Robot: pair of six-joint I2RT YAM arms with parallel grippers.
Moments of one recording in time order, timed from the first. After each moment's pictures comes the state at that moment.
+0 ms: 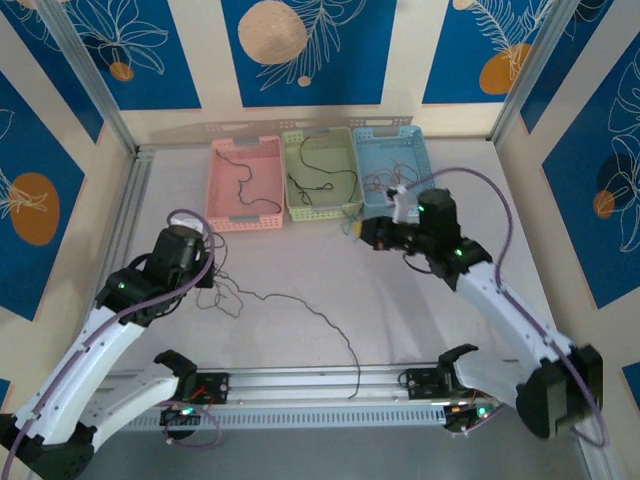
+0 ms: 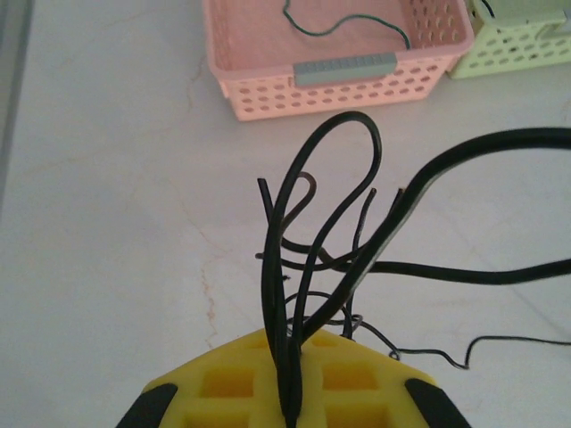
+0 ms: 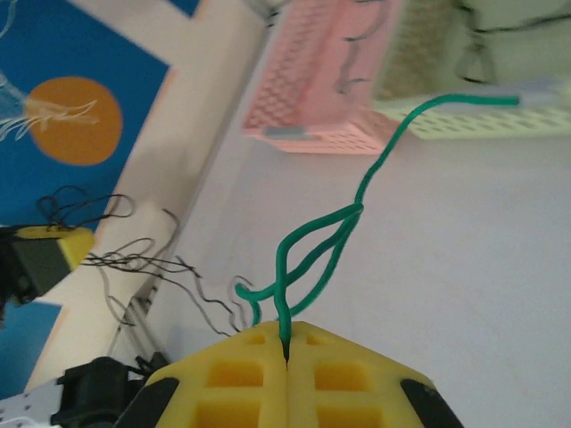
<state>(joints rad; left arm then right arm) -0.51 0.80 0.98 -1.03 -0.33 -0.34 0.41 1.12 0.89 -0.26 -0.60 0.55</state>
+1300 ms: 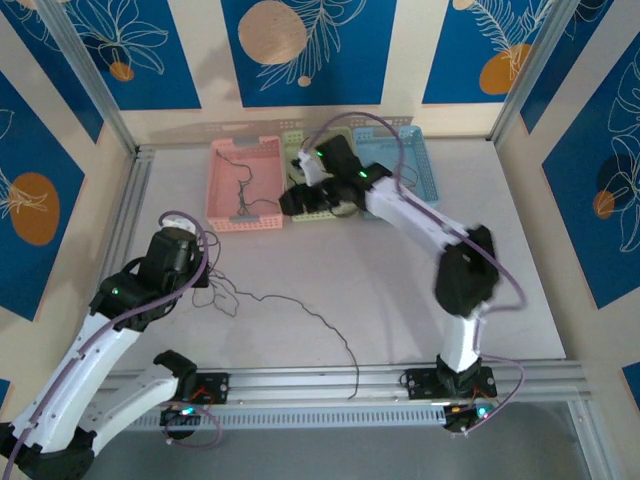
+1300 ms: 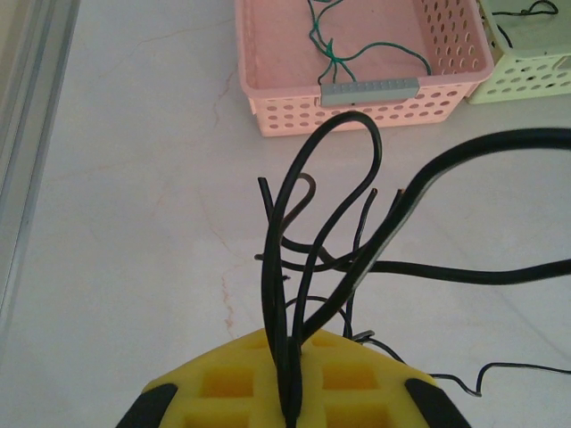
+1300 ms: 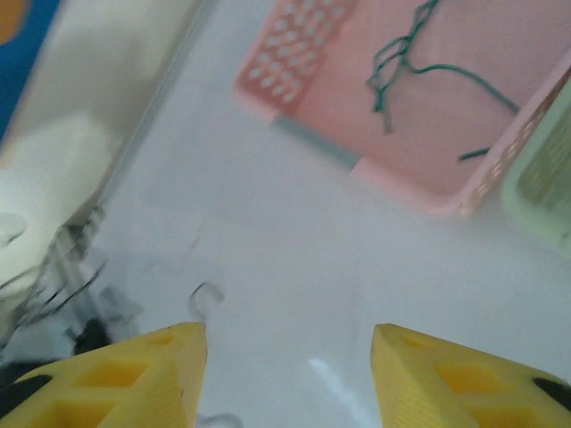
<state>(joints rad) -0.50 0.77 0.98 -1.03 -0.36 -0.34 0.63 1.80 1.60 -0.60 -0.54 0.30</state>
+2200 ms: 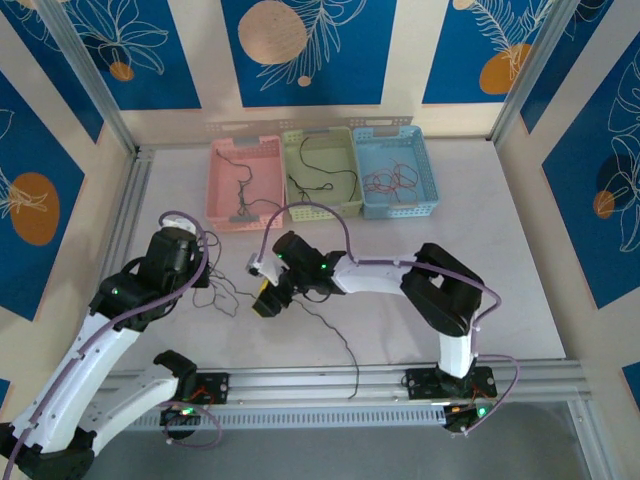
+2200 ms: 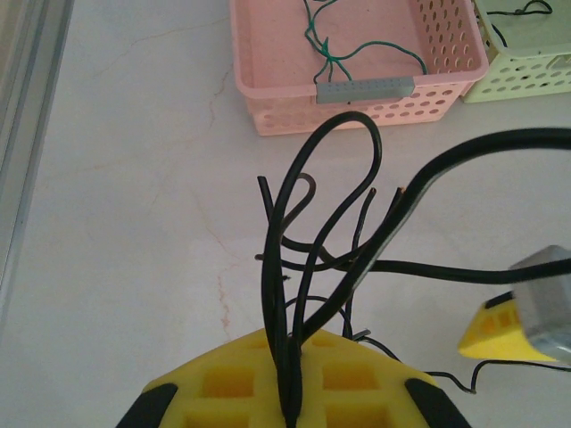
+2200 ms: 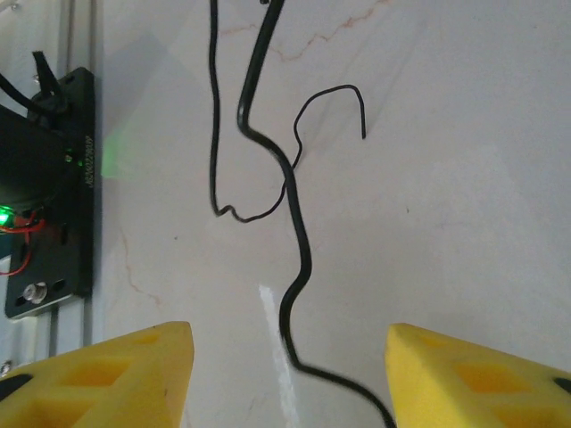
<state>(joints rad) -0.50 0.77 0.98 -1.03 -0.35 -0.34 1.01 1.89 1.15 -0.07 -0.49 0.02</state>
